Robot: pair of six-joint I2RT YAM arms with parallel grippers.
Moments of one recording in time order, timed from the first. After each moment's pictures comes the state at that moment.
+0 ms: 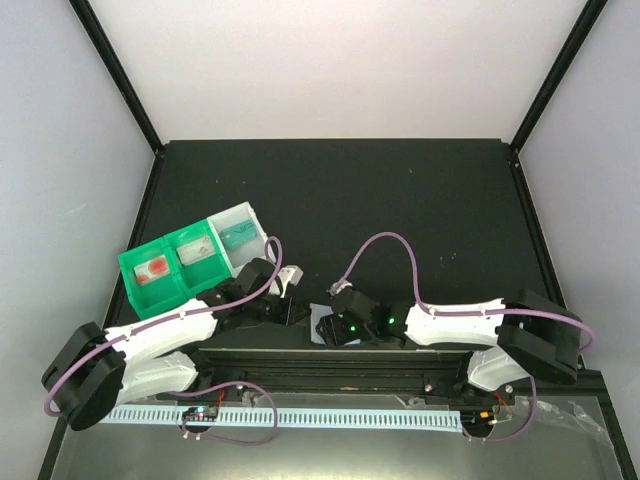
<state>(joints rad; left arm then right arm) -0.73 1.08 0.42 -0.15 0.44 -0.63 1.18 1.42 0.61 -0.08 0.02 0.80</state>
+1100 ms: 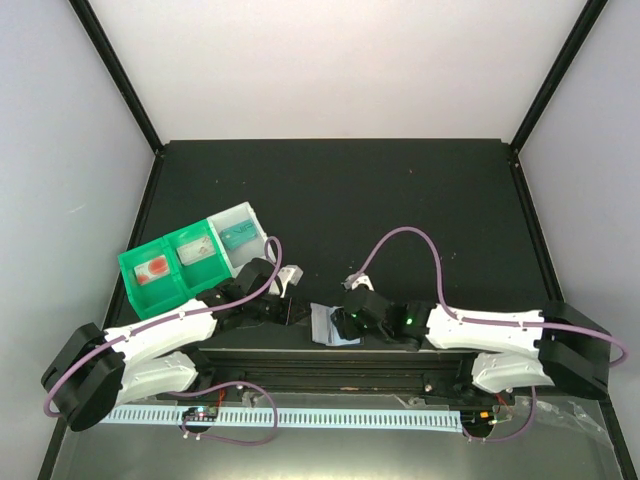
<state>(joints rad) -0.73 1.08 0.42 -0.15 0.44 -0.63 1.18 1.23 0.59 -0.25 0.20 0.79</state>
